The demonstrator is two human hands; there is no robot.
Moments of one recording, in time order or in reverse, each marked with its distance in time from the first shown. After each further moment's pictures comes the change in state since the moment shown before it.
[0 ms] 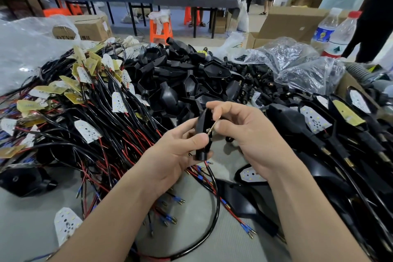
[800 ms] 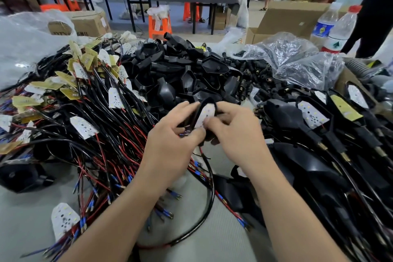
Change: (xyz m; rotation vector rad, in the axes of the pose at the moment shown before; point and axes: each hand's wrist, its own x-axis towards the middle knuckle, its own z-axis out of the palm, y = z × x) left_hand -0.004 -0.005 0.009 0.702 0.397 0.398; right_hand 0.006 0.014 0.019 -0.384 0.256 0.025
